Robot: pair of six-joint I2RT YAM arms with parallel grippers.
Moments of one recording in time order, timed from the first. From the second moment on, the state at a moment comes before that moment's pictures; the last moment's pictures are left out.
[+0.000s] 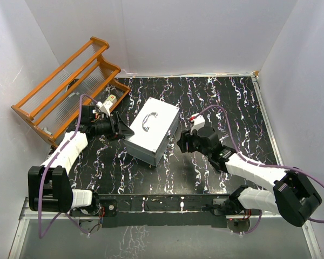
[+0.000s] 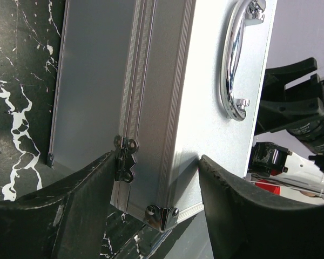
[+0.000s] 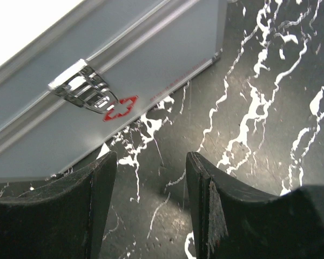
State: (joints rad) left arm -0.07 1.30 0.83 -0.39 0.78 -0.41; right arm 0.66 1.15 0.53 0.14 0.05 0.26
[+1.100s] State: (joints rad) left arm -0.07 1.32 0.83 -0.36 0.79 -0.45; right arm 0.84 1.41 0.47 0.61 0.36 0.22
